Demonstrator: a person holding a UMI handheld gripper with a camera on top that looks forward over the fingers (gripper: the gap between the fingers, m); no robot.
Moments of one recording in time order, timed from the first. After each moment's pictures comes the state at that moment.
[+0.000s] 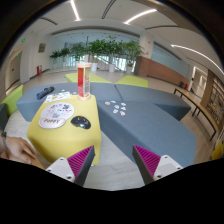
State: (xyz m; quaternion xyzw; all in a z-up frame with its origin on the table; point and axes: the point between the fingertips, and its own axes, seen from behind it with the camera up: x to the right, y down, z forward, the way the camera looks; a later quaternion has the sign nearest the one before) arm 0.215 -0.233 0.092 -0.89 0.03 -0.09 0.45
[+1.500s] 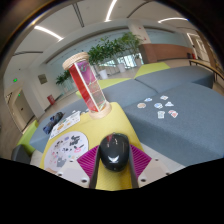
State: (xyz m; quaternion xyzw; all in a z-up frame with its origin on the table) arm 0.113 0.039 -0.002 -0.86 0.12 0.14 0.48
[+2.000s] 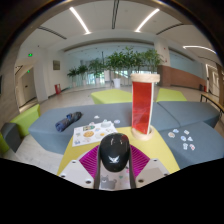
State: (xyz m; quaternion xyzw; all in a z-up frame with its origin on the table) arm -0.045 0.084 0.084 -0.85 -0.01 0.05 0.53
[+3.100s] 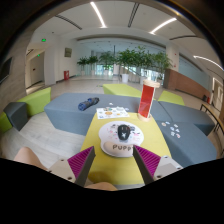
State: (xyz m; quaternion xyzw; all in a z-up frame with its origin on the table) arm -0.097 -0.136 0.126 -0.86 -0.08 0.02 0.50
